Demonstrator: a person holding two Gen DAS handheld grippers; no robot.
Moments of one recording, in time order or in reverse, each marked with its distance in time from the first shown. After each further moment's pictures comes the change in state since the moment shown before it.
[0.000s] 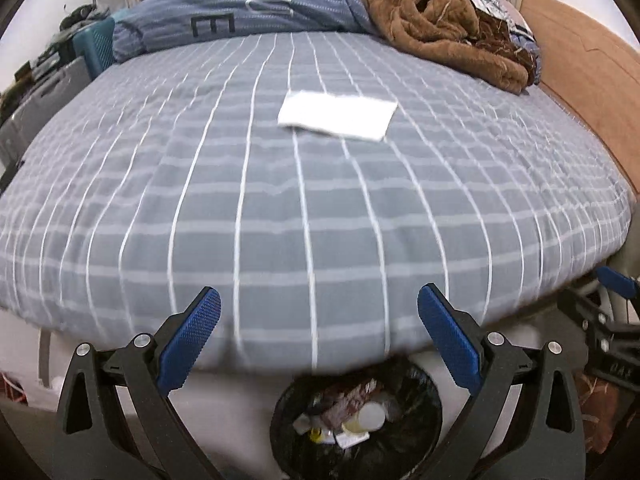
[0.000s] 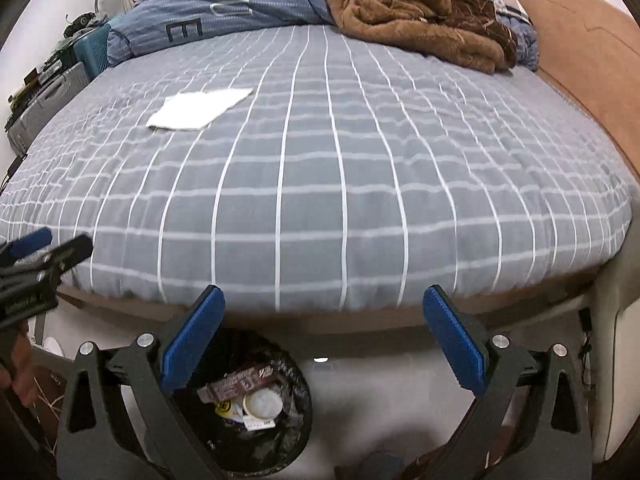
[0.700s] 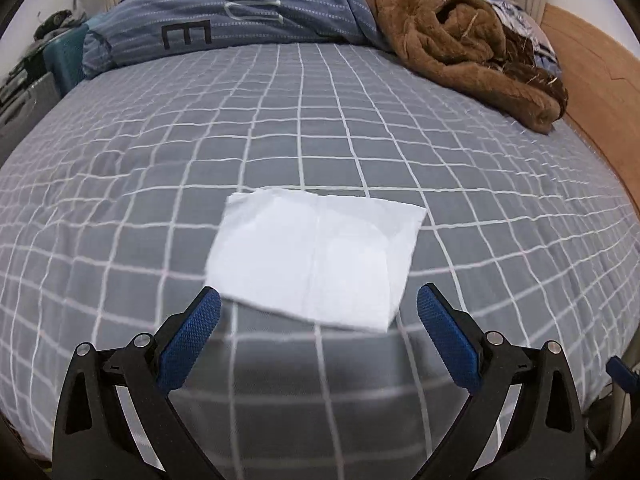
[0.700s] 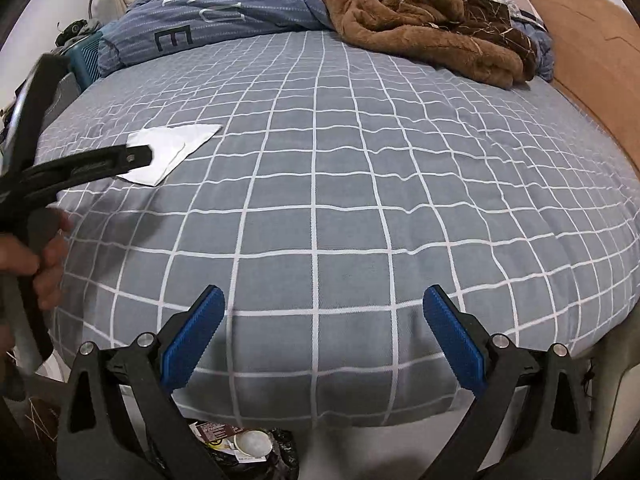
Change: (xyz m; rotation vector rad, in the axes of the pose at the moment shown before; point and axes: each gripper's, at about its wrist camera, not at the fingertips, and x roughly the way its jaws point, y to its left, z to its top) left arm 0.121 -0.024 0.138 -0.029 -0.007 -0.014; right arm 0.064 -0.021 0.070 -0.013 -0.005 0.024
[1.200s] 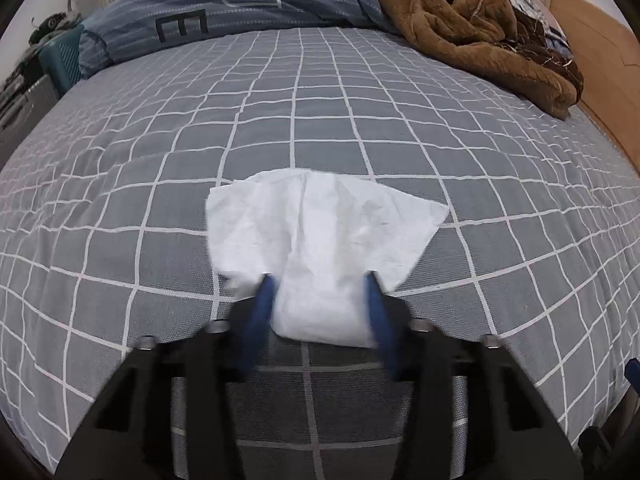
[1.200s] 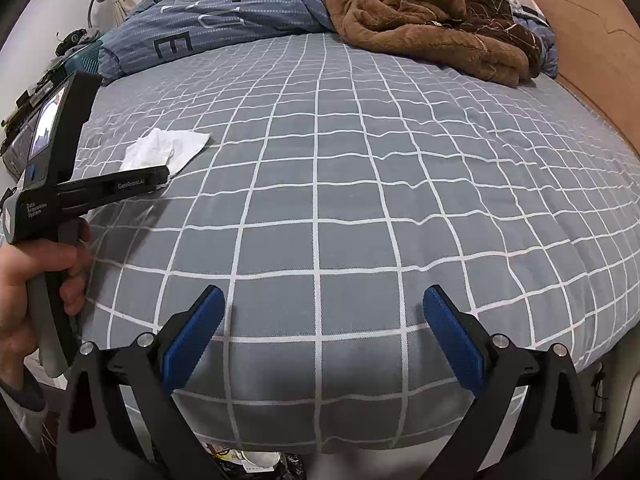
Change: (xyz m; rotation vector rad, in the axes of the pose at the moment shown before) left arm 0.031 -0.009 0.002 0.013 0.033 0.045; right arm 0.013 -0.003 0.008 0.025 -0.012 0.034
